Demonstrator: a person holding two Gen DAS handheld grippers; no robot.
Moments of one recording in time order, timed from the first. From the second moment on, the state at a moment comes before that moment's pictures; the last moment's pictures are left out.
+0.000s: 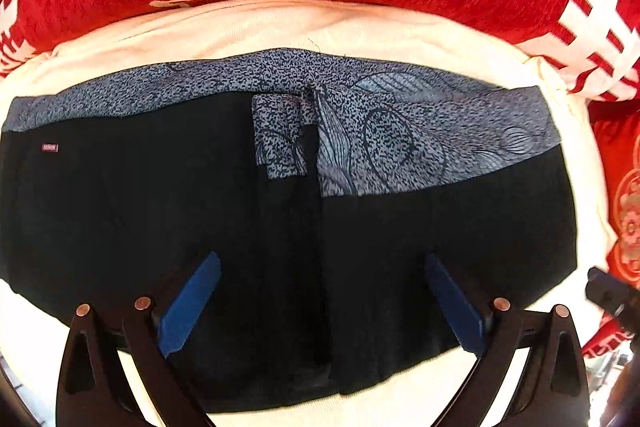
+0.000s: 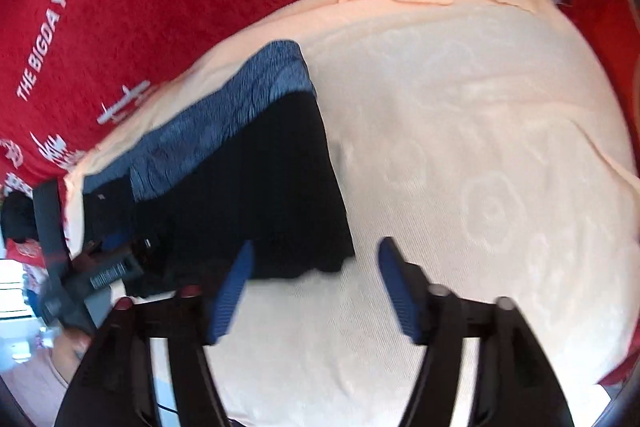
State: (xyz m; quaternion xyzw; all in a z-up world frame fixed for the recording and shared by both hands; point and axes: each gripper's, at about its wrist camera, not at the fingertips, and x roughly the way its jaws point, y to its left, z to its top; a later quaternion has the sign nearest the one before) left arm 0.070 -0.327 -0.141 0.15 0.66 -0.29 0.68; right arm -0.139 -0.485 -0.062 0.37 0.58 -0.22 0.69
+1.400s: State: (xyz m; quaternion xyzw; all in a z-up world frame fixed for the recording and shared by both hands) left arm 0.117 -0.086 -0.086 0.11 0.66 -0.18 0.72; right arm -0.013 -0.274 -0.025 0.17 0.68 -0.10 0.71
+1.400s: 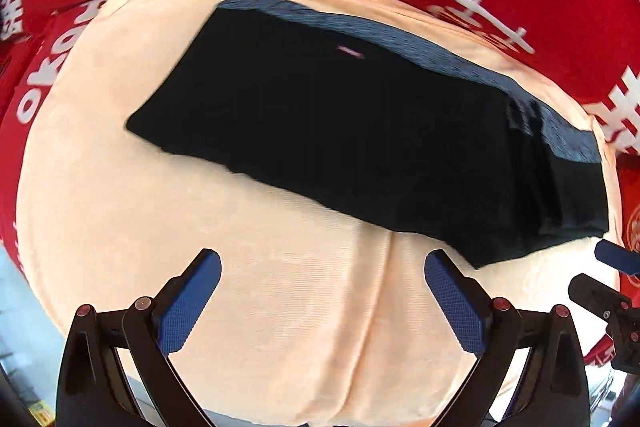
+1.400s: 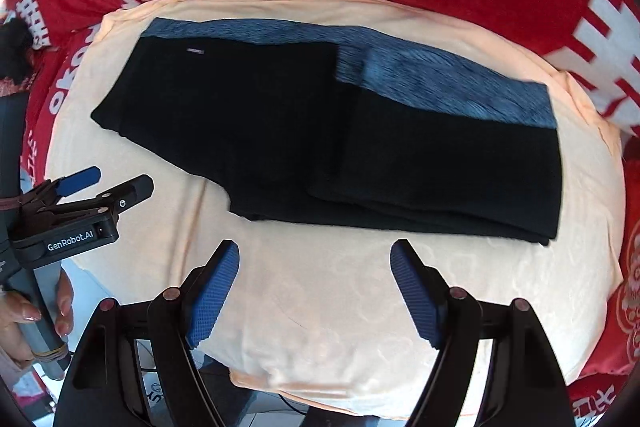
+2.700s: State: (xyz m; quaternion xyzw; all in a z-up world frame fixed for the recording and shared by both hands) left arm 0.144 -0.052 -0.100 0.03 0.67 -0.10 0.74; right arm 0.018 -0.235 -0.055 0.17 0.70 -0.05 0.69
